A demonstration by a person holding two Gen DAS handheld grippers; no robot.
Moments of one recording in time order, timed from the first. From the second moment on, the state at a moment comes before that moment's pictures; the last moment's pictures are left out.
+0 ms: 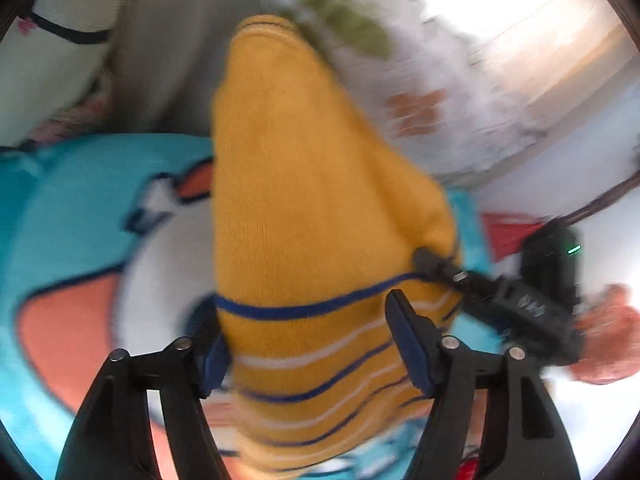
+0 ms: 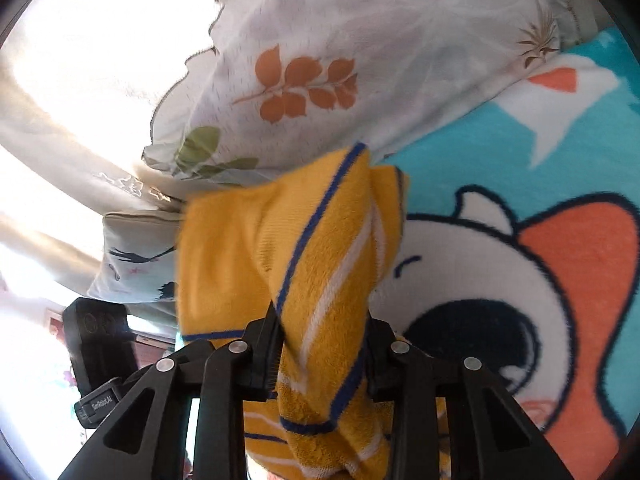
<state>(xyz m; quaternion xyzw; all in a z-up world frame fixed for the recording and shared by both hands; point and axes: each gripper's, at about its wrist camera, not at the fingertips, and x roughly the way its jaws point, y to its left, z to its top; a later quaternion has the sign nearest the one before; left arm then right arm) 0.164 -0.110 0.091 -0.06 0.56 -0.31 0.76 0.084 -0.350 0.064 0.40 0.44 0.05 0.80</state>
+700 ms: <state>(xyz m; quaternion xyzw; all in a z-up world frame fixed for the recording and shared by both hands) 0.078 0.044 0.138 -0.01 0.43 -0.19 0.88 0.018 -0.302 0.063 0.31 0.51 -0.08 0.80</state>
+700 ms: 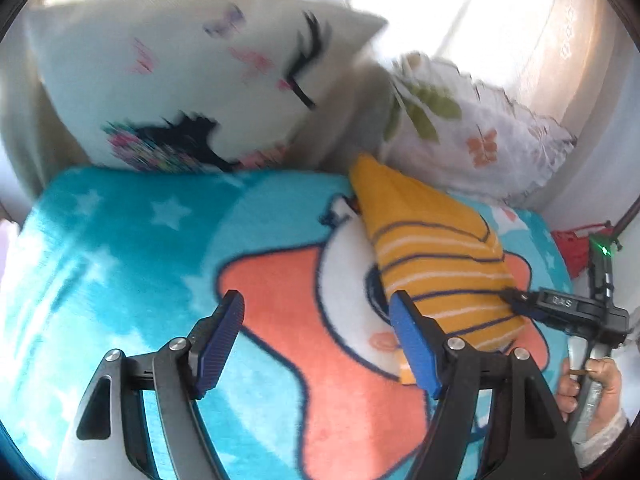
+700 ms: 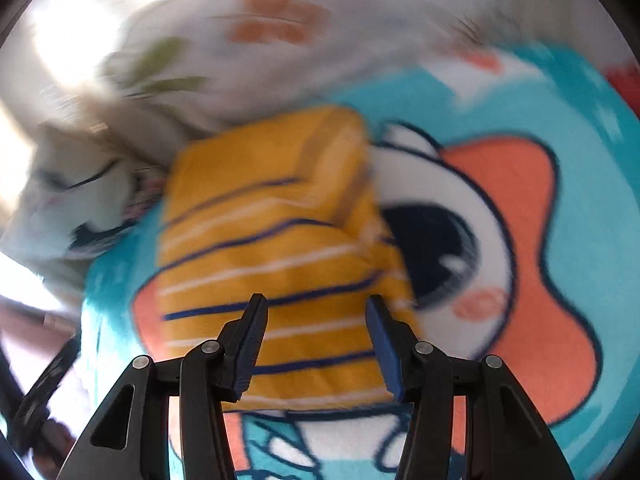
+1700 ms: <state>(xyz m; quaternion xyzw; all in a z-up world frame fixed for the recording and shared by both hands) -0.058 0.063 0.241 0.03 0.20 0.03 0.98 -0.055 -0.210 0.103 0.06 0.53 0.01 0.84</state>
